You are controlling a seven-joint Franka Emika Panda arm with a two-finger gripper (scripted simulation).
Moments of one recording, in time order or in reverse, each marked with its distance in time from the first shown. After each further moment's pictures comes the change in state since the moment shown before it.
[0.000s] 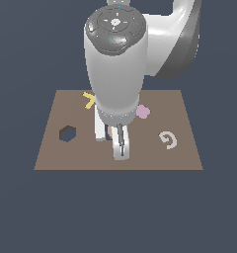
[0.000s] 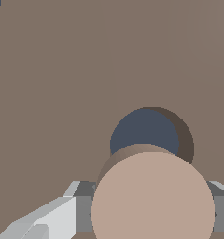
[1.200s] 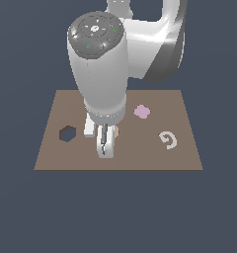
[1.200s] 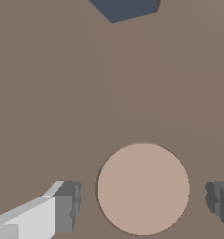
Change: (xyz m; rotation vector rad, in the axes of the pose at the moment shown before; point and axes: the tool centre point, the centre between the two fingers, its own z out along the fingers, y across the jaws) arm 0.024 0.009 0.009 0.000 0.000 0.149
